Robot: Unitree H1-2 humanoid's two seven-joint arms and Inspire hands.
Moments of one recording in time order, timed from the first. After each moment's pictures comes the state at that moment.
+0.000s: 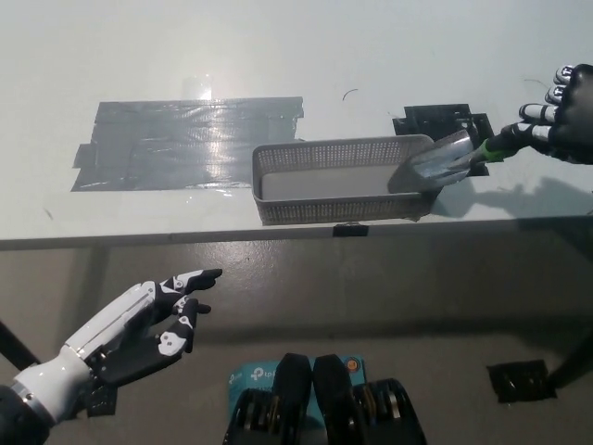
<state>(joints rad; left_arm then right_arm) -0.13 0.48 -0.06 -0.43 -0.17 0.35 -0.44 -1.16 -1.00 1.20 0.46 -1.07 -0.47 -0.67</state>
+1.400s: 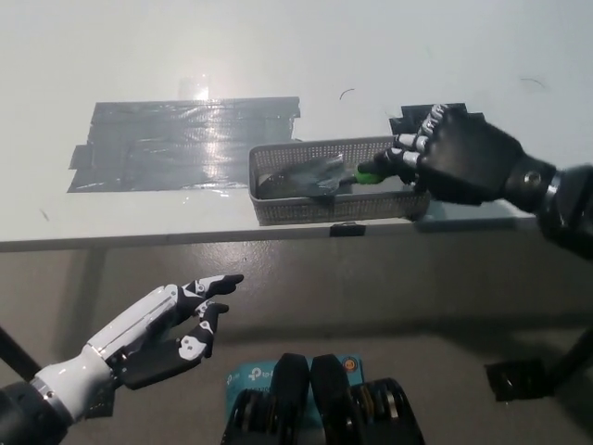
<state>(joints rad) -0.15 0.47 -0.12 -0.41 -0.16 0.34 -0.44 -0.94 -0.58 0.91 0.68 -1.03 -0.46 -0.70</state>
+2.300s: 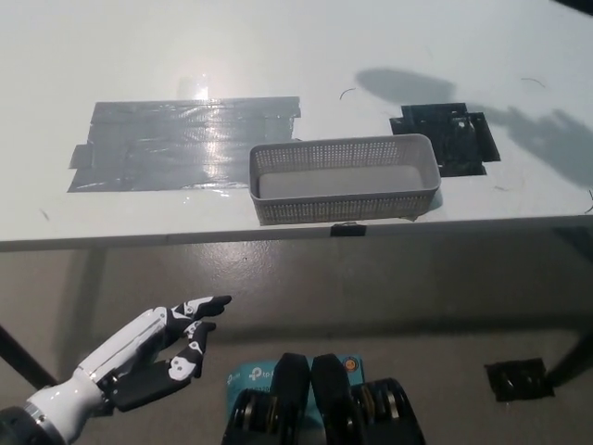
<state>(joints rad) -0.08 0.47 -0.10 -0.41 -0.15 0.33 -0.44 -1.12 -0.70 0.49 0.60 -0.99 -0.46 -0.50</state>
